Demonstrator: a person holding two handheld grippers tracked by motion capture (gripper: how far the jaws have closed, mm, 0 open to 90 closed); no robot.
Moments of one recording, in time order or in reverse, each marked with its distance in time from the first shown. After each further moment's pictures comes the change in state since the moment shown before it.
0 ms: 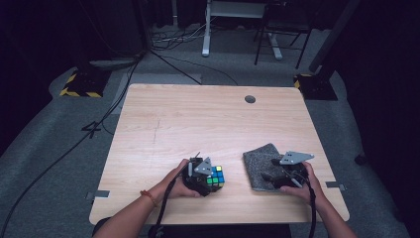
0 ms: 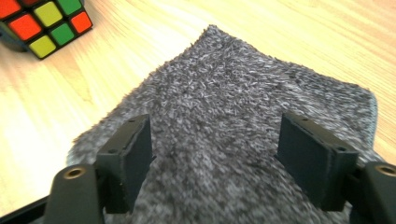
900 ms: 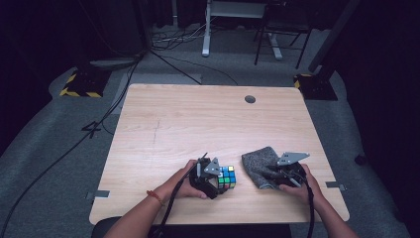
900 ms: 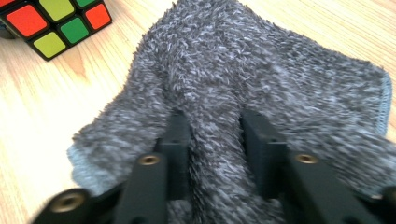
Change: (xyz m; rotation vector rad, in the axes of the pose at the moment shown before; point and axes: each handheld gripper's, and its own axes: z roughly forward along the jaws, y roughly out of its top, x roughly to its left) left arm -0.006 0.011 0.012 0.026 0.035 -0.038; right arm -0.007 -0.008 0.011 0.068 0.054 -0.013
